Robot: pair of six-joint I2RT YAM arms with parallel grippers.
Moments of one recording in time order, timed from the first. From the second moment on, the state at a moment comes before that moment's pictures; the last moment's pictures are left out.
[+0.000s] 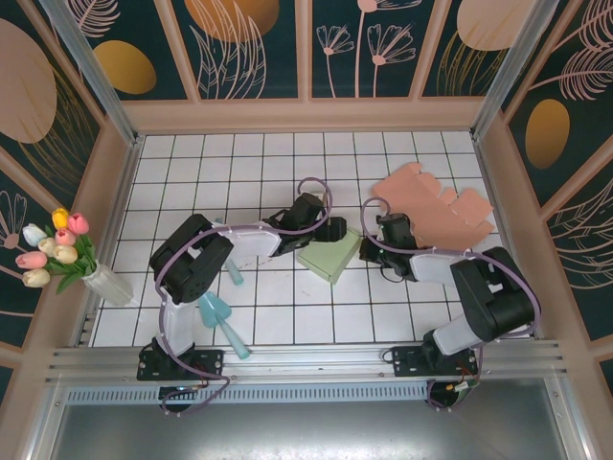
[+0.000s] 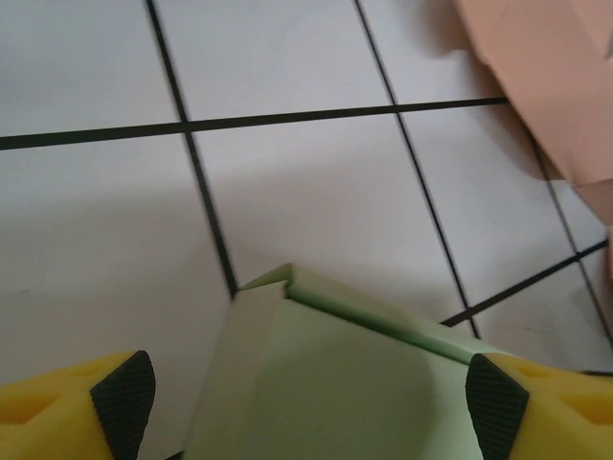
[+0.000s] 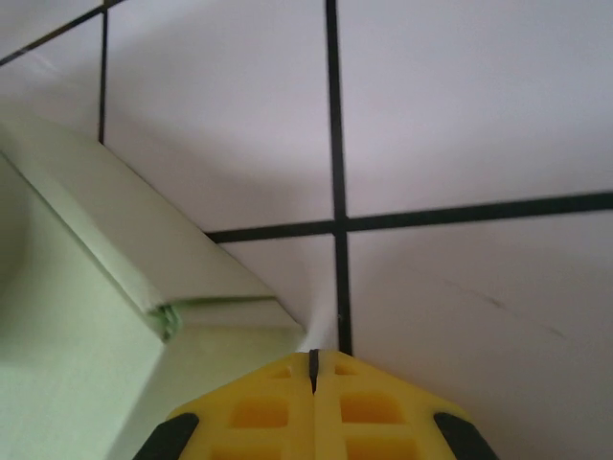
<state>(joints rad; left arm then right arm) -0.78 2.00 1.14 0.16 0.05 -0.65 0.40 1.51 0.50 0.17 -0.17 0.56</state>
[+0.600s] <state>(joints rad) -0.79 2.05 1.14 0.26 0.11 -0.68 0.40 1.55 0.52 0.22 -0.24 0.52</state>
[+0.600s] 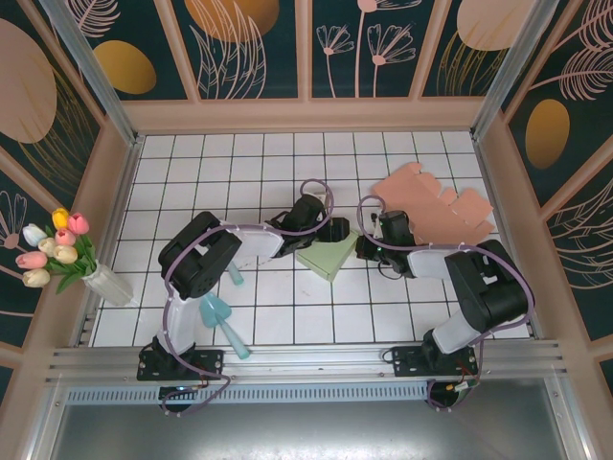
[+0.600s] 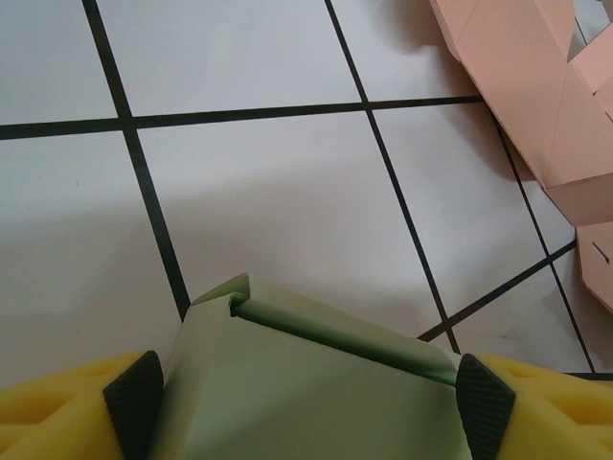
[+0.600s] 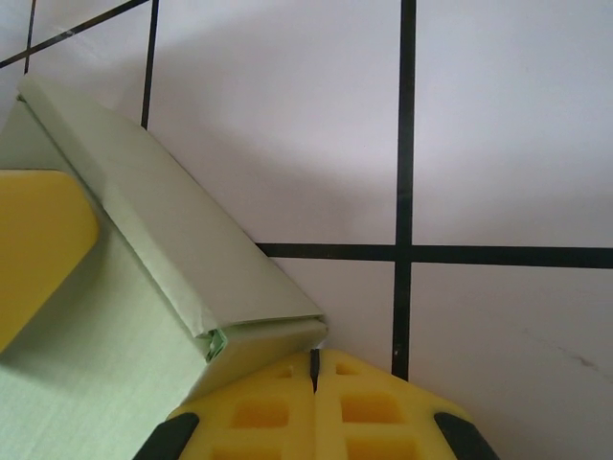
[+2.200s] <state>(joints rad) -0.90 1.73 0.66 0.48 -0.02 -0.94 0.83 1.29 0.20 0.41 -0.03 0.81</state>
